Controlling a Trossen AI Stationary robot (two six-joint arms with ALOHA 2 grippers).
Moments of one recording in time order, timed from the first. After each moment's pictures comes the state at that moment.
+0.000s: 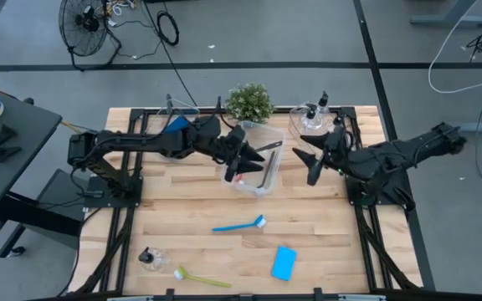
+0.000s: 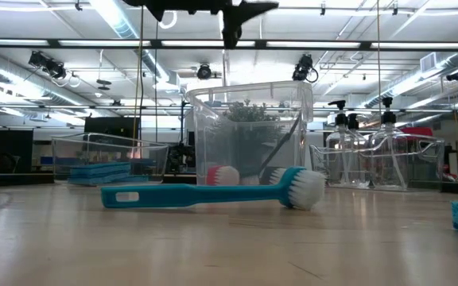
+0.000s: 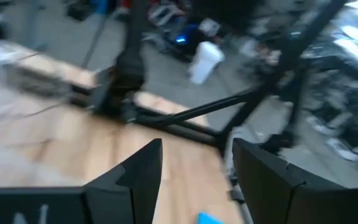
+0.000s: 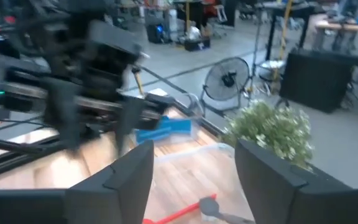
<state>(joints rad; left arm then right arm) 0.13 1.57 1.21 0.22 0.40 -0.43 0.39 0.96 1.04 -0.40 0.91 0.34</state>
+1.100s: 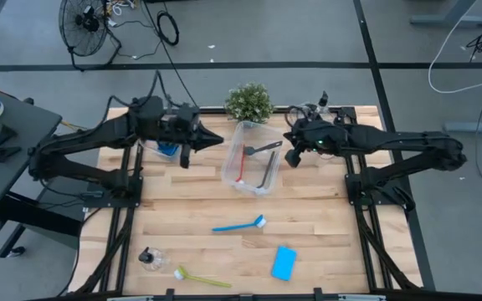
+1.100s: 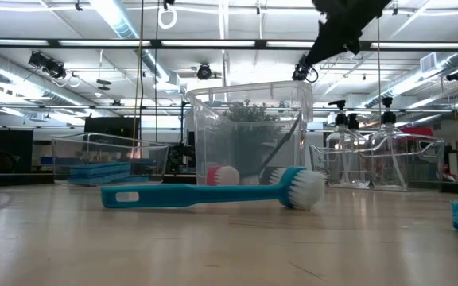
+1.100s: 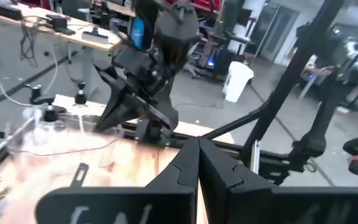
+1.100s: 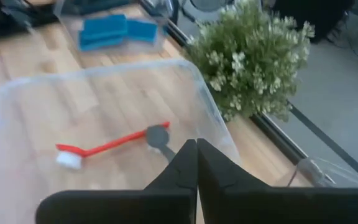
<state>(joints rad) 0.21 1.15 1.21 -0.16 0.28 -0.25 -0.11 1.13 1.04 -0.59 0.42 0.22</state>
